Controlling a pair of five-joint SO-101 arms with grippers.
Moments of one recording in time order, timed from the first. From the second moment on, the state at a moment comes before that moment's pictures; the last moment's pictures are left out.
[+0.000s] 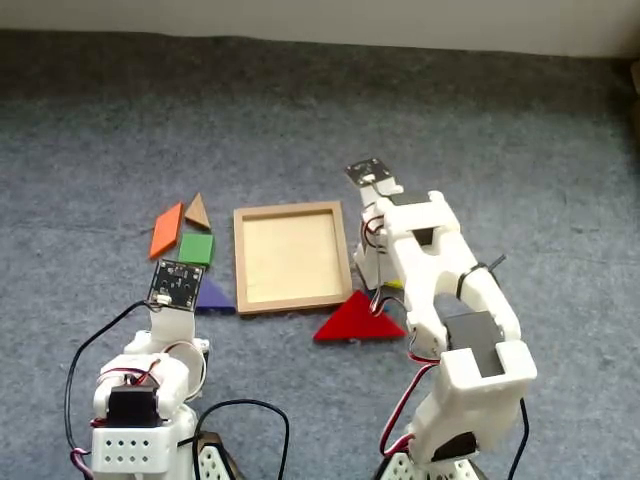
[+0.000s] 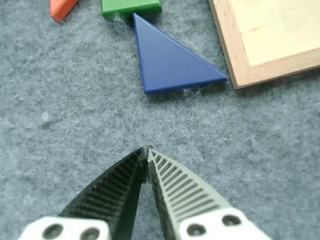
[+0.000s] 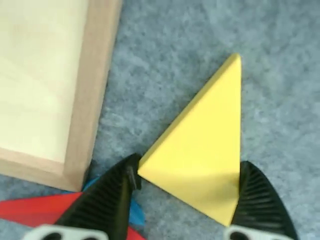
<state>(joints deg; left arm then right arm) -6.7 -102.0 96.0 76.1 -3.6 -16.1 13.9 19.4 61.7 17.0</state>
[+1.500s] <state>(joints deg) -6.7 -102.0 96.0 76.1 -3.6 -37.4 11.5 18.0 48.4 -15.2</state>
